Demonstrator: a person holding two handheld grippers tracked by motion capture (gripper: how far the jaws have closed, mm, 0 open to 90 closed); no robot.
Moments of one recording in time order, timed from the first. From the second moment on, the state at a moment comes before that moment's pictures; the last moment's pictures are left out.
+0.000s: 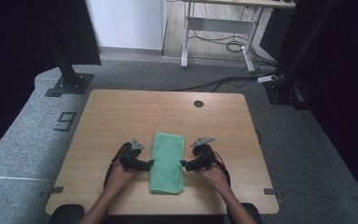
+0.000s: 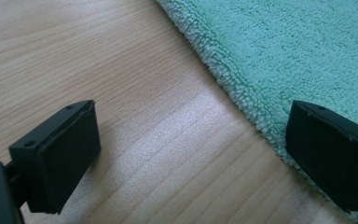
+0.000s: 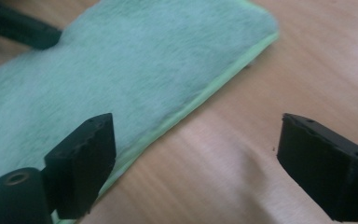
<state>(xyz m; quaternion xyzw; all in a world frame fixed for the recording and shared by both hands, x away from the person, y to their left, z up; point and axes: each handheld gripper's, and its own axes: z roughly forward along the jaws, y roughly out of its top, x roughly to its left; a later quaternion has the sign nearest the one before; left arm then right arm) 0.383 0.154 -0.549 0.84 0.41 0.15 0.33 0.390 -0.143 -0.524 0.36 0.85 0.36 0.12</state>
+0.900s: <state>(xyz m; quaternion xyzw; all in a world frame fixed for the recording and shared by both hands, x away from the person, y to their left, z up) 0.383 0.154 -0.549 0.84 0.41 0.15 0.33 0.457 -0.128 -0.523 0.37 0.85 0.36 0.12</state>
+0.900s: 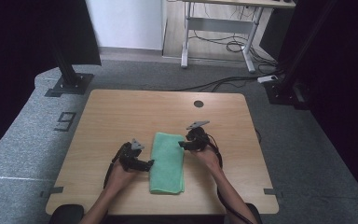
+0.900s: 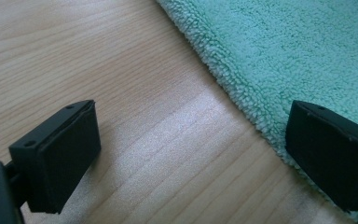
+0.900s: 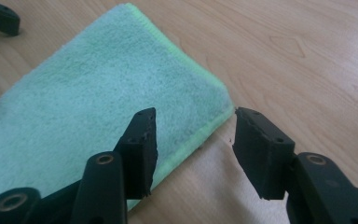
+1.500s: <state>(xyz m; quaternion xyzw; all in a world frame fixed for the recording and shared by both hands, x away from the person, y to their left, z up) 0.383 0.154 -0.549 0.84 0.41 0.15 0.33 0.489 -0.110 -0.537 0.36 0.86 0.33 0.12</state>
